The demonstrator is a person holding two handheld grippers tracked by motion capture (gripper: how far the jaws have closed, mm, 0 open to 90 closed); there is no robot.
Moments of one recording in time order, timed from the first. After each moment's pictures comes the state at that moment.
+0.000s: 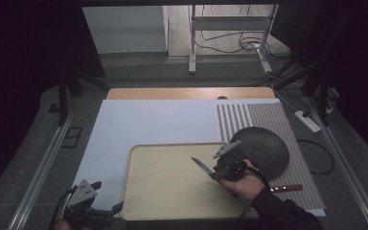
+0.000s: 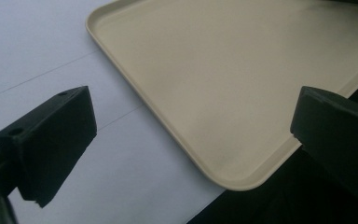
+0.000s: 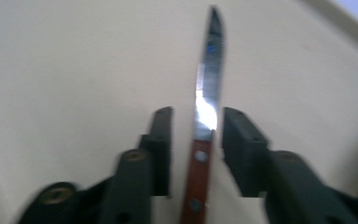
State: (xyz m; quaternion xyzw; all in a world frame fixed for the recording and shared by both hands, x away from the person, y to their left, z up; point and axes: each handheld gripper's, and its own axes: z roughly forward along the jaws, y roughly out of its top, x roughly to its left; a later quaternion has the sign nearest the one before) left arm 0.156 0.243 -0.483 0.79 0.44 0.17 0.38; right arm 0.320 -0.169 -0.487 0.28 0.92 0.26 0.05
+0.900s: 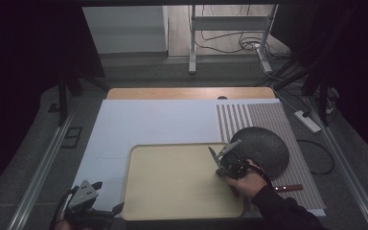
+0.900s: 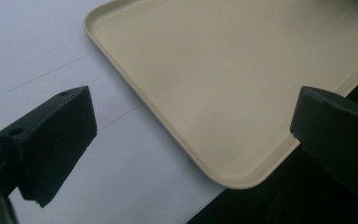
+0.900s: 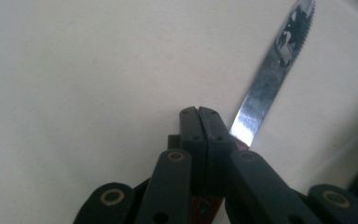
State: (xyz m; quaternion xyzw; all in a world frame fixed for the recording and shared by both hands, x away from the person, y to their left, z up) left arm 0.155 0.241 -0.483 0.80 0.44 0.17 0.37; right arm 0.335 -0.183 -0.502 0.30 0.92 0.23 0.05
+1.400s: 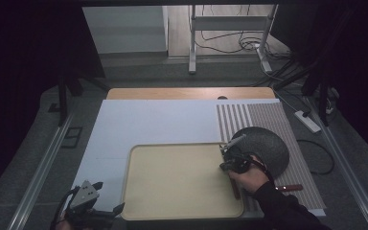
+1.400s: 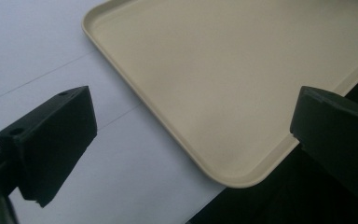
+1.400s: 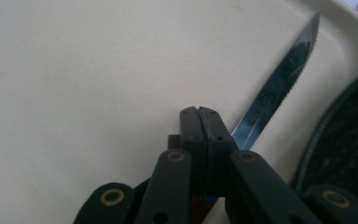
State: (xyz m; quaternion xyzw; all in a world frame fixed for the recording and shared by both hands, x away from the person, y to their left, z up) left arm 0.155 0.239 -0.483 0.81 0.43 0.17 0.37; right arm 0.352 -0.195 -0.502 0.34 0.91 0.23 0.07
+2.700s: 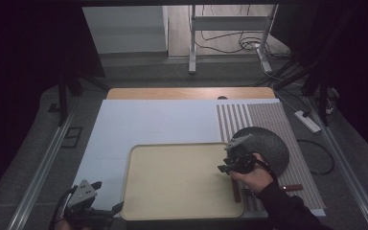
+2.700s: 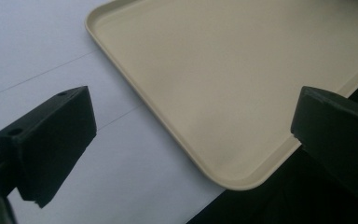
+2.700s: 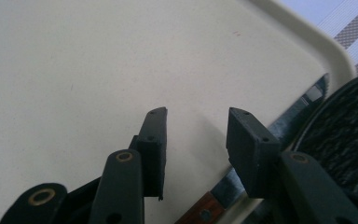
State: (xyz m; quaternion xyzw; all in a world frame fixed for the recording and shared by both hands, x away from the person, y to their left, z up) left arm 0.156 0.243 -0.483 0.80 0.44 0.17 0.38; right arm 0.345 -0.201 -0.490 0.32 0.91 0.27 0.07
